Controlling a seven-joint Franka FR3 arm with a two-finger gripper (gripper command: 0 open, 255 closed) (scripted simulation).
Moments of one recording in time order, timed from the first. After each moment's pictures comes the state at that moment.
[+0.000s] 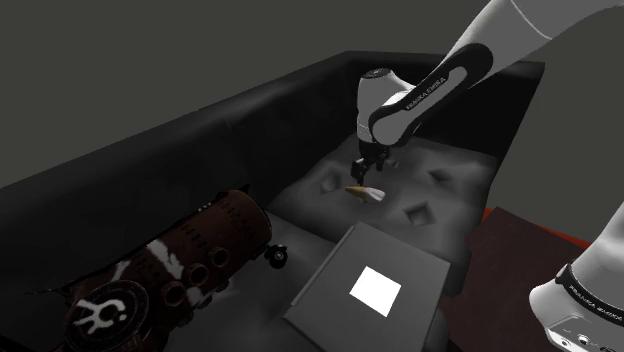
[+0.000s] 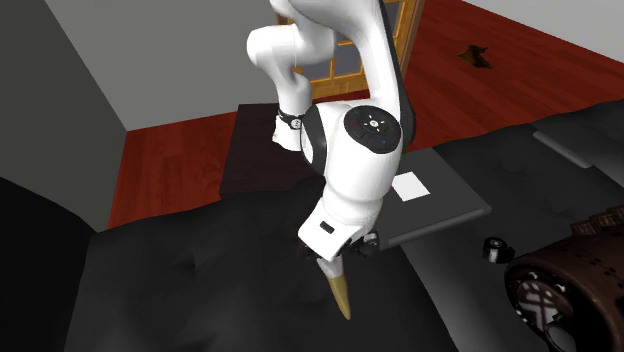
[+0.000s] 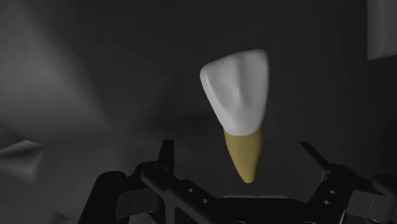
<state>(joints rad) 0.13 0.24 0.01 -2.21 -0.14 2.46 0.23</state>
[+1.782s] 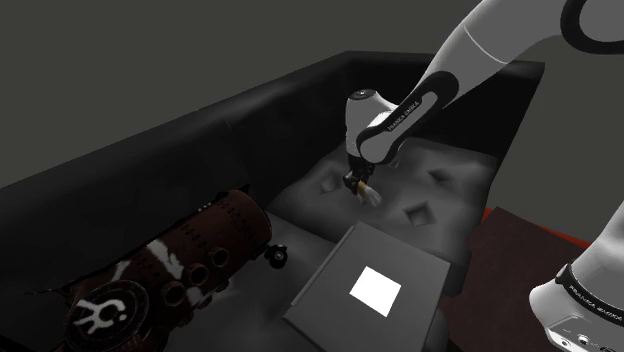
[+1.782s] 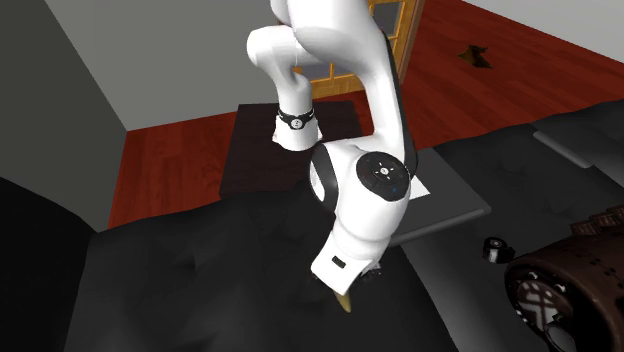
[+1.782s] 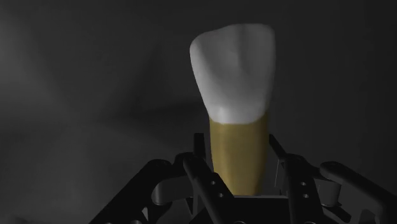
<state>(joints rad) 0.14 0.41 0.01 -2.11 -0.17 2.54 0.25</state>
